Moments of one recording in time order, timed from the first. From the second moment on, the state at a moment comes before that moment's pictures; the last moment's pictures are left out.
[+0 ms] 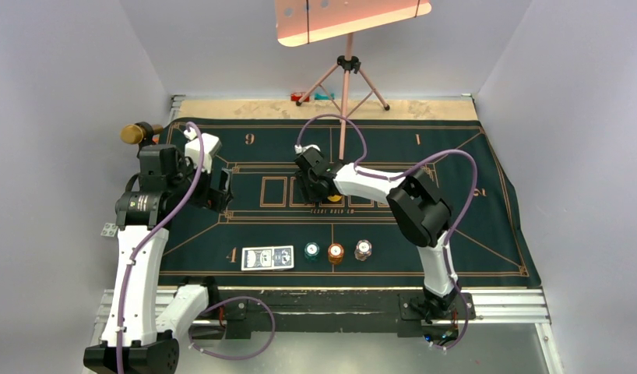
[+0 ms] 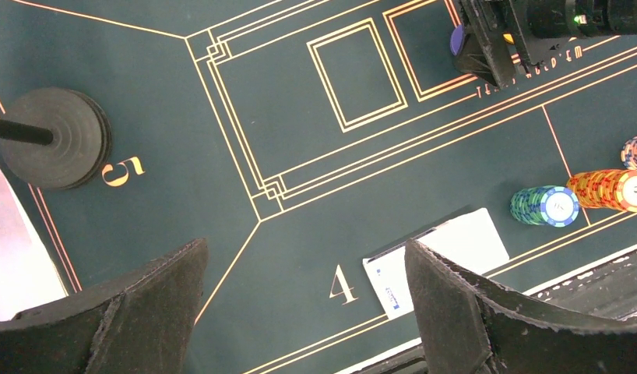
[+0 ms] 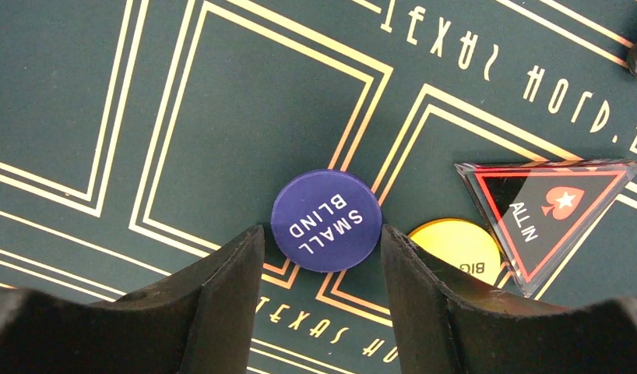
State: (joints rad) left arm 0.02 0.90 1.14 -1.00 0.30 0.24; right arm 0.81 2.05 1.45 -0.42 0.21 0.37
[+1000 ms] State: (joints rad) left arm 0.02 0.89 1.17 -1.02 0.24 0.21; right arm 1.02 2.29 1.84 -0.54 0.19 0.31
